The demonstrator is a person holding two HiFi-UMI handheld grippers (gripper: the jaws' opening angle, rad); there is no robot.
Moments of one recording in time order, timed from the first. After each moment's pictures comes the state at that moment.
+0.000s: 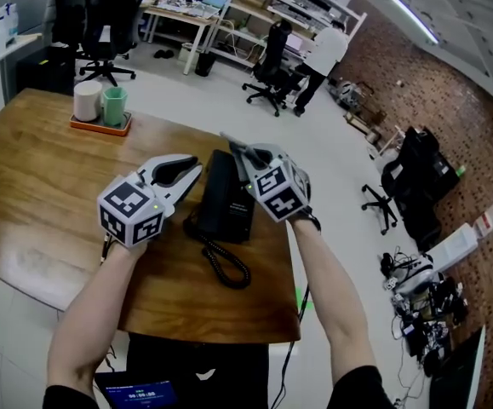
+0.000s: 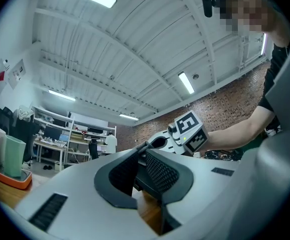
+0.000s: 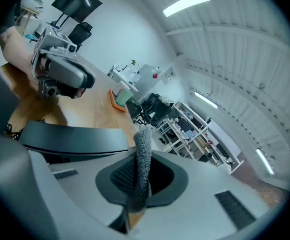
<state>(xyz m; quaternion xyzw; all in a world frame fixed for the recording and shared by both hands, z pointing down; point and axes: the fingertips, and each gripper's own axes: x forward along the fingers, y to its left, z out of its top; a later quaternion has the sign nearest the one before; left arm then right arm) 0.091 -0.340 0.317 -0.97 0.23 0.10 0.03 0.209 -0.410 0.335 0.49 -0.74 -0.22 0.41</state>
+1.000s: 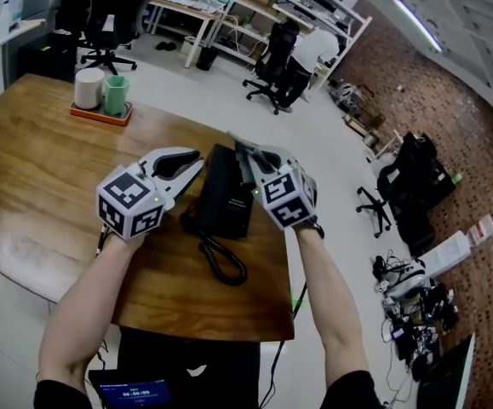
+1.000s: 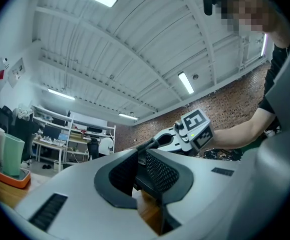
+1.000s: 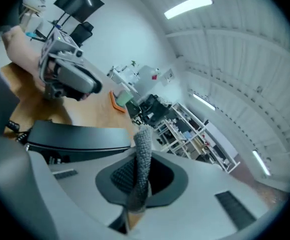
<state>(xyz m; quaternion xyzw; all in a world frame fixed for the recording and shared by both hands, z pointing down) 0.092 -0.340 0.320 -0.97 0.23 0.10 0.02 0.214 -0.391 0.331 0.50 -0.73 -0.23 0.41</state>
